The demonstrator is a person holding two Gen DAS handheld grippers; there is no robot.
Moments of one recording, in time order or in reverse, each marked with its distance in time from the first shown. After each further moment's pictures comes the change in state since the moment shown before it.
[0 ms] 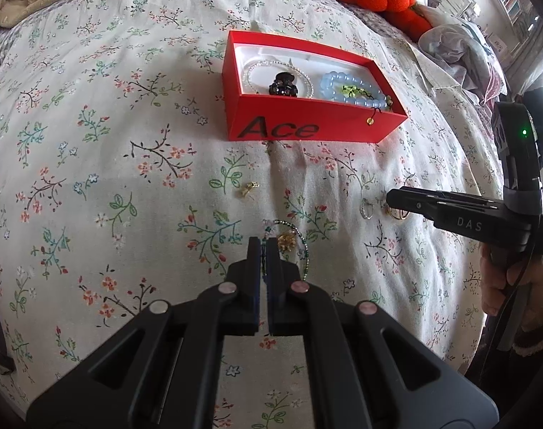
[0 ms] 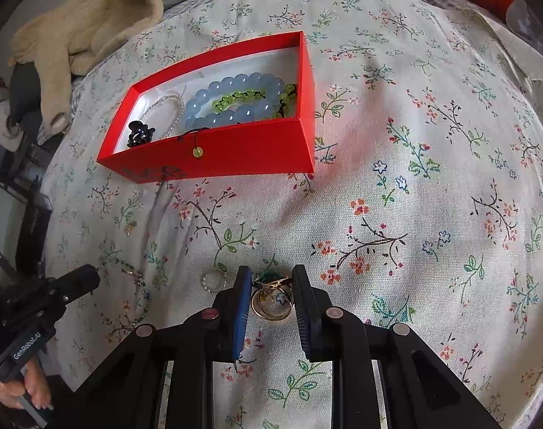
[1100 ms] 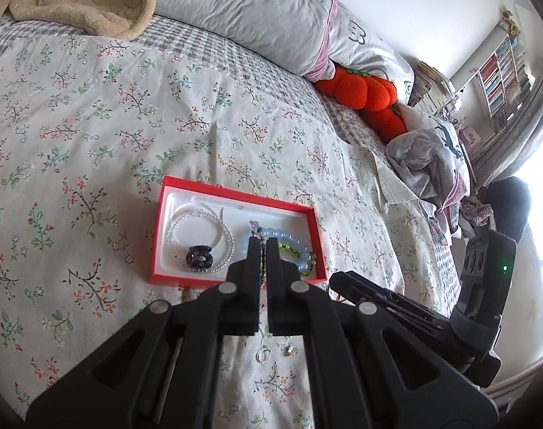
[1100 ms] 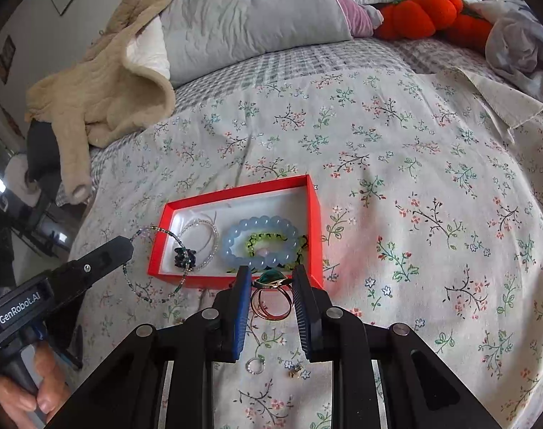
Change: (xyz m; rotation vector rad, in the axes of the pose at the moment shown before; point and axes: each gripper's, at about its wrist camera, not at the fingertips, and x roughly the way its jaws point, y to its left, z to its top) left arm -0.022 -0.019 0.096 -0.200 -0.274 -0.199; right arm -0.063 0.003 0.050 0.077 -0.267 0.061
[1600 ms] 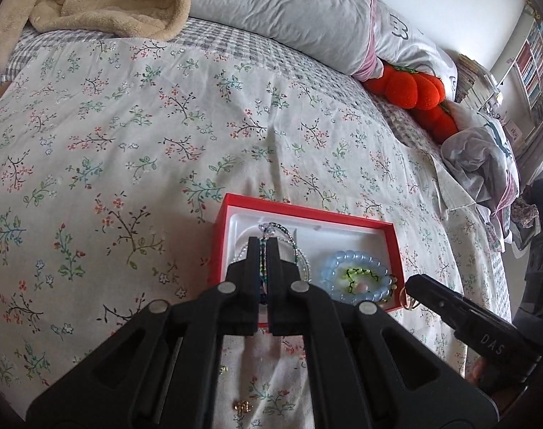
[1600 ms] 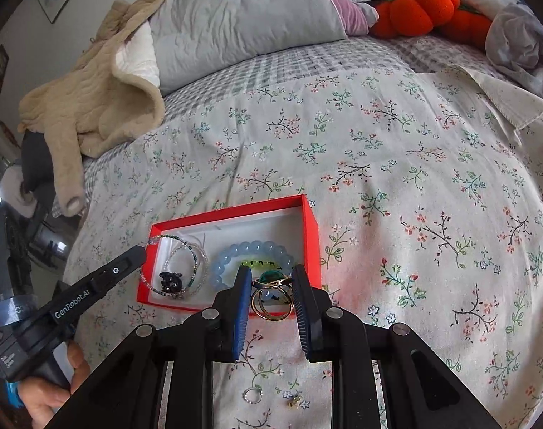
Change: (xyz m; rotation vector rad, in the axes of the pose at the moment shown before) left arm 0.031 0.028 0.005 0.026 -0.014 0.201; right arm 0.021 -0.005 0.017 0.020 -0.008 -0.003
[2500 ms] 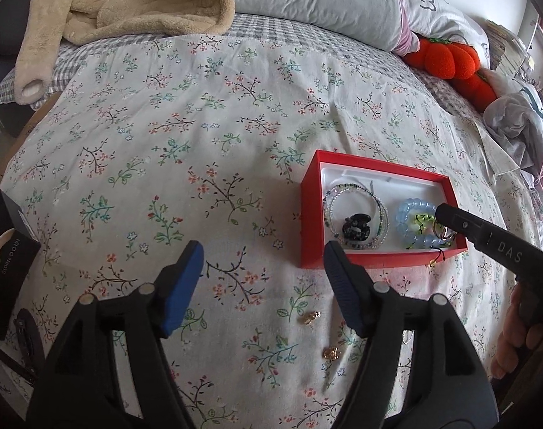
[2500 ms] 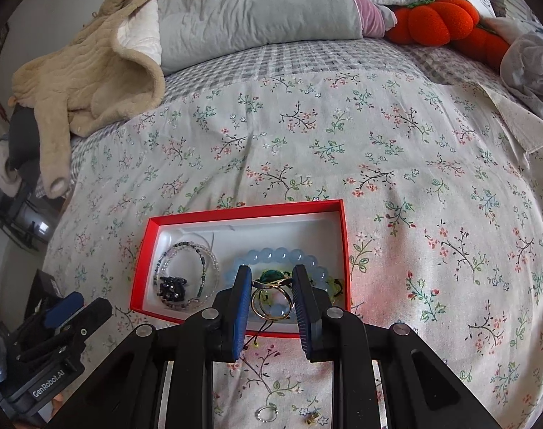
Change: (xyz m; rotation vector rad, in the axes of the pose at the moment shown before) left arm -0.032 0.031 -0.023 0.073 0.052 0.241; right arm 0.029 0.034 0.007 -0.073 0.032 -0.084
